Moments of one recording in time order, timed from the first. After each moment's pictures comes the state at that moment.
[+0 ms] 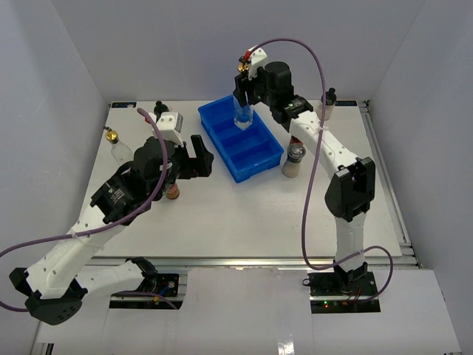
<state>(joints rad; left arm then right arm) -0.79 1.01 1.33 -0.69 -0.42 -0.47 0.53 1.99 2.00 -0.21 -0.10 -0.09</state>
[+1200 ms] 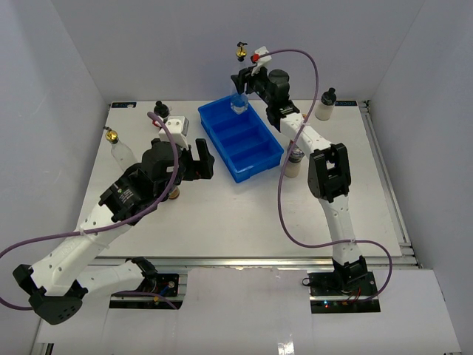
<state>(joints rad) -0.79 1.01 1.25 -0.62 -0.45 -0.42 0.44 2.40 2.18 0.39 -0.23 -0.02</state>
